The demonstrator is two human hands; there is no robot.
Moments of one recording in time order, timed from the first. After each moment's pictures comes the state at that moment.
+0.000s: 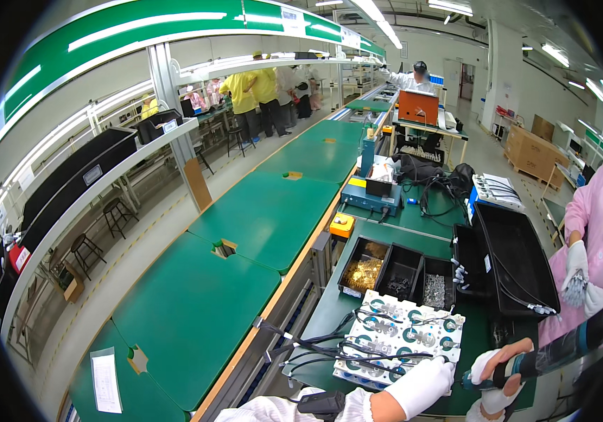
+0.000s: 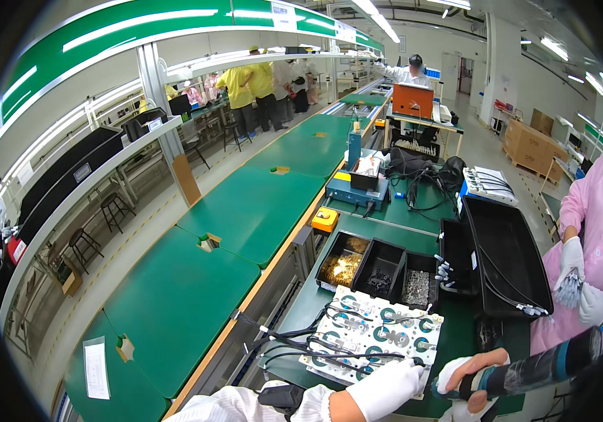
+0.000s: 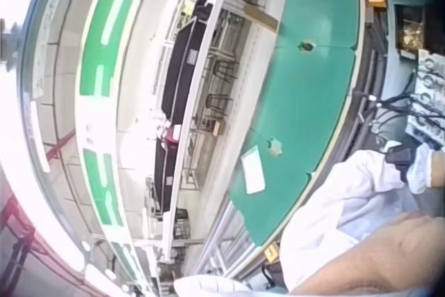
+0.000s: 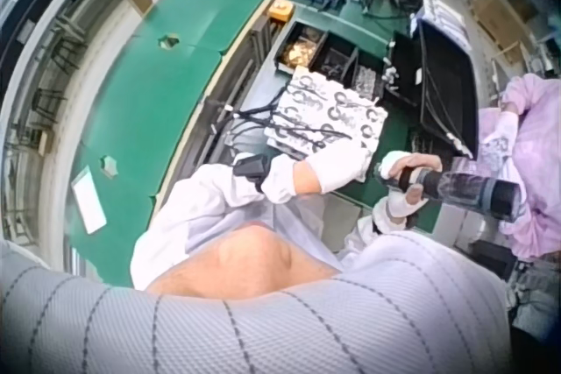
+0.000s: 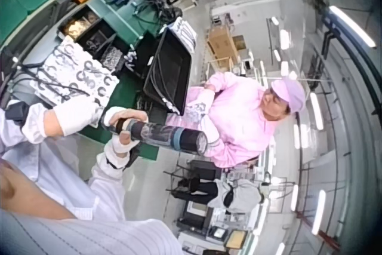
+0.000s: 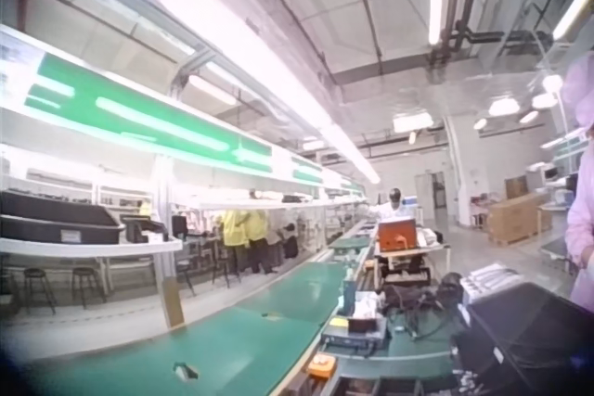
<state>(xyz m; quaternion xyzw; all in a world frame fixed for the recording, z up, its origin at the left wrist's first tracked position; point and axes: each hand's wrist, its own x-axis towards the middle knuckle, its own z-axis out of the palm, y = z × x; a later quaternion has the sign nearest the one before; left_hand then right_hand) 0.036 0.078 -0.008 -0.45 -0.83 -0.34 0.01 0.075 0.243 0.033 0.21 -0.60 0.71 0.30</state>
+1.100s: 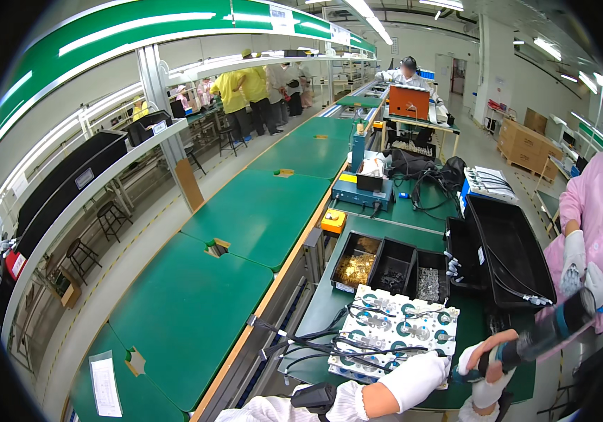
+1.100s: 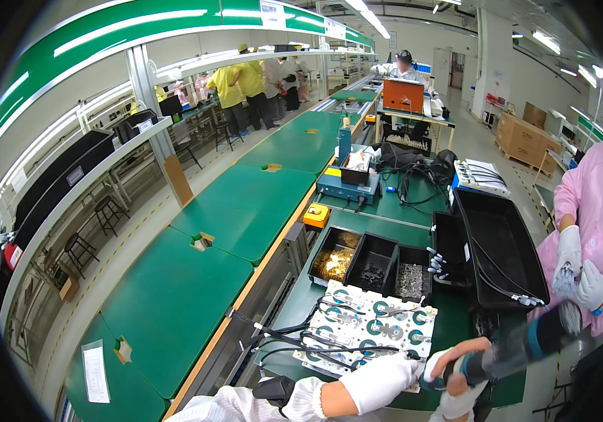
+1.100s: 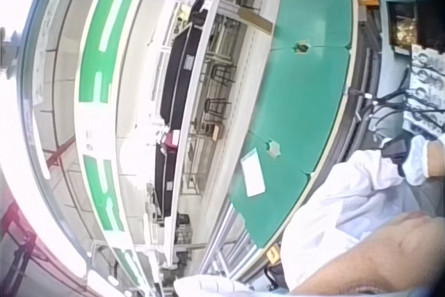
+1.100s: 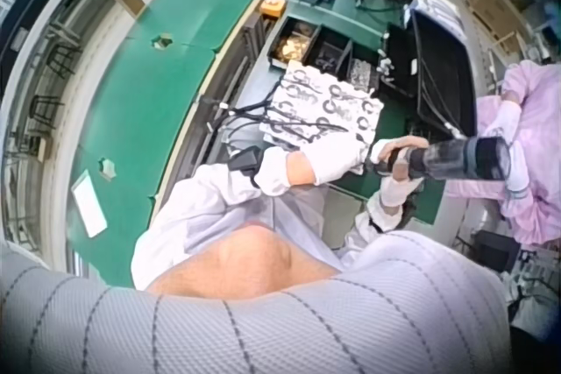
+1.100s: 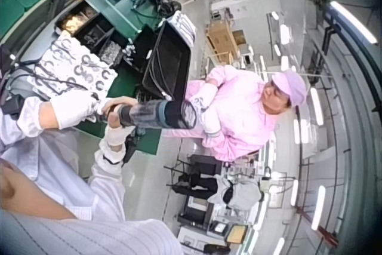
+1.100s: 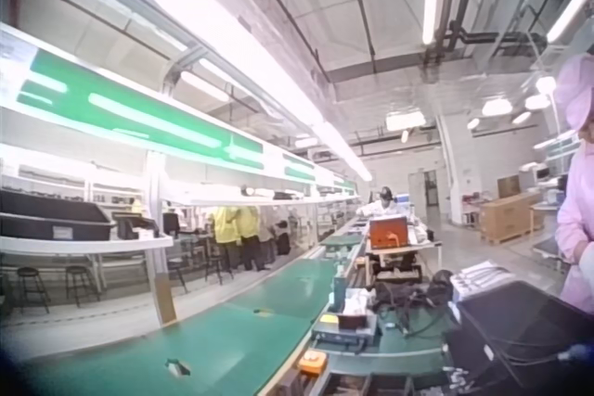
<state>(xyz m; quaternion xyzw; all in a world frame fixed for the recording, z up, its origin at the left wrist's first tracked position) 0.027 0.076 -0.018 -0.47 -0.79 -0.38 -0.09 0.076 0.232 0.022 0.13 -0.63 0.71 0.28</state>
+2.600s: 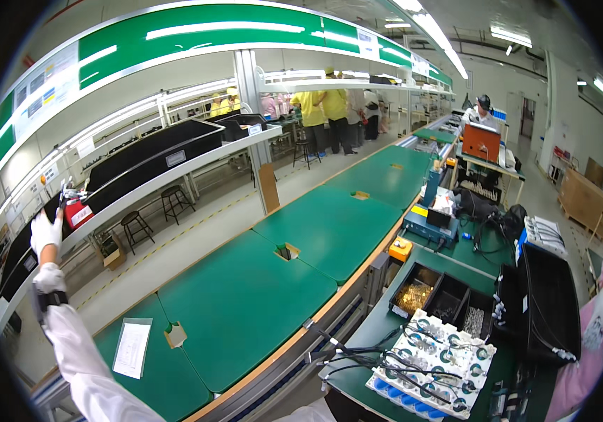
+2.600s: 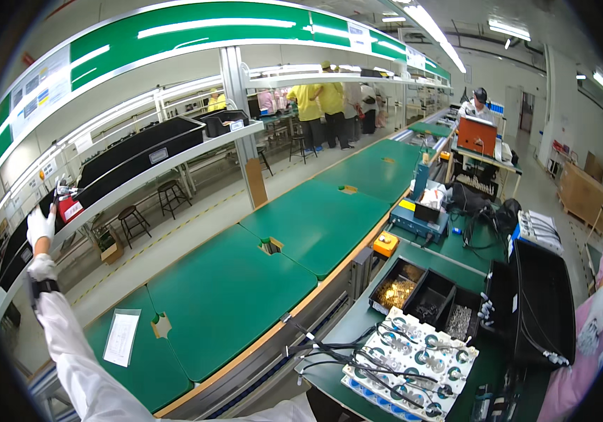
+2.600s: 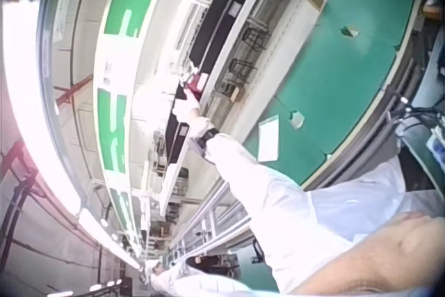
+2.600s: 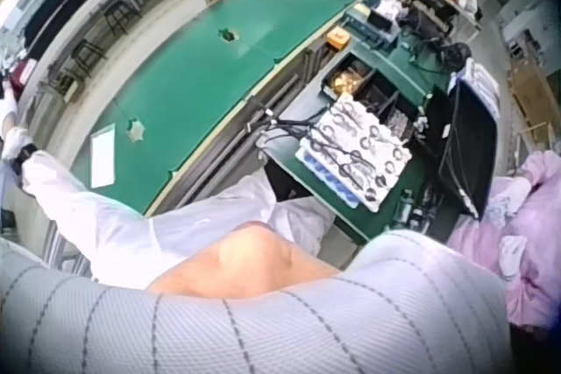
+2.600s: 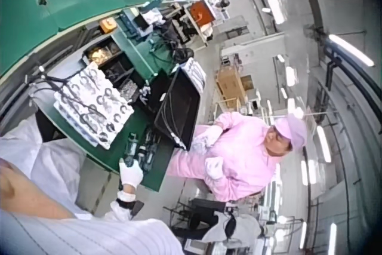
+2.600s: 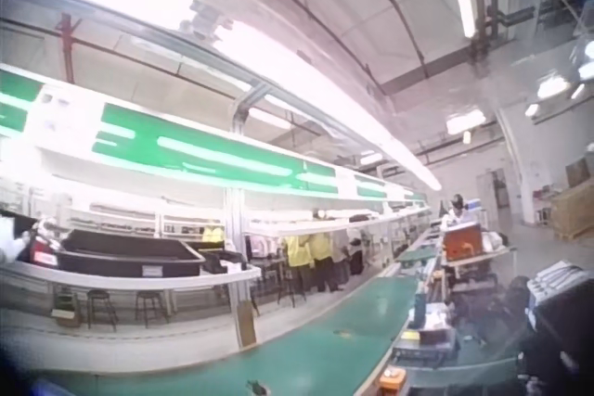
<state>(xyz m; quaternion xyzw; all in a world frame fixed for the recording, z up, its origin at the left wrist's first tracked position) 0.271 -0.629 0.283 0.59 -0.66 0.30 0.35 0.149 0.347 -0.072 -0.24 -0.97 0.09 0.00</state>
